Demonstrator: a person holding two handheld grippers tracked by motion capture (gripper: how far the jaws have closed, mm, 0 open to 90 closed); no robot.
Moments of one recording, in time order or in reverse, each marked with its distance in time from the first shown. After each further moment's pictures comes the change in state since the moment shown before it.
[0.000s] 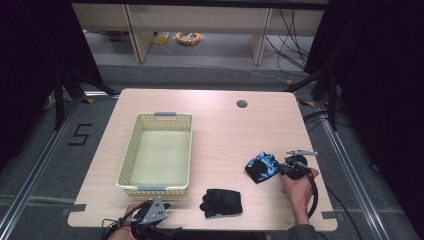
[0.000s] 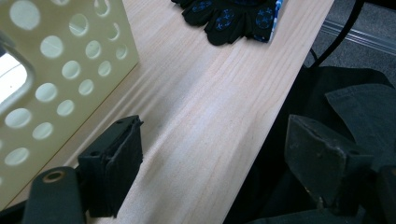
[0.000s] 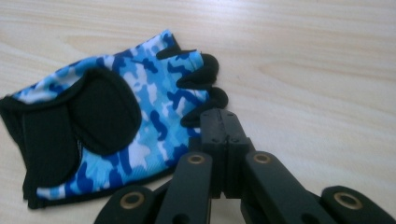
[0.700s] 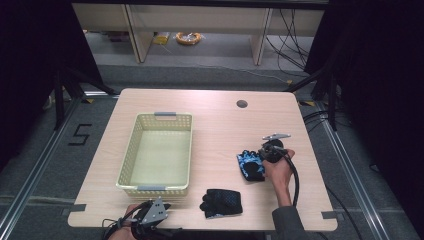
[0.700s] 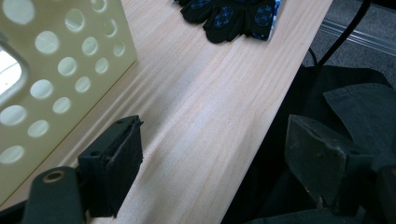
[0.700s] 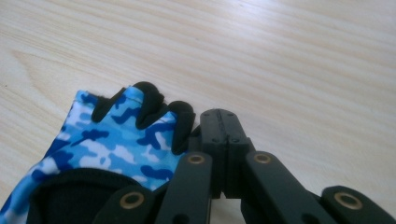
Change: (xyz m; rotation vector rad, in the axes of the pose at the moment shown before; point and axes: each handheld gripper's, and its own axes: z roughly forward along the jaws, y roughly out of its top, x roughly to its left) left arm -0.001 -0.001 0.001 0.005 -0.003 -0.005; right arm 0.040 0.051 0.046 0.008 0.059 -0.137
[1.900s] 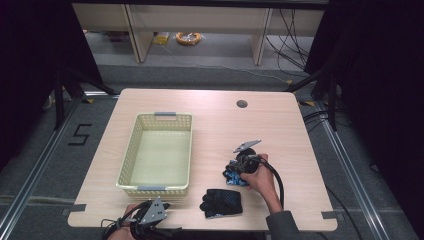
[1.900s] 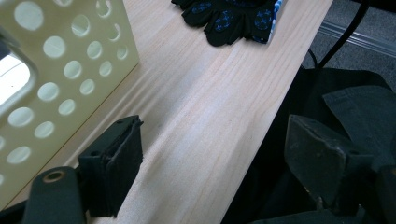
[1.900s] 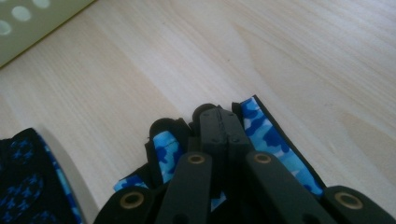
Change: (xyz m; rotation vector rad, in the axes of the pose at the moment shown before) left arm 0.000 0.001 -0.002 -0.011 0.003 0.005; right arm 0.079 0.002 0.000 0.093 0.310 -0.261
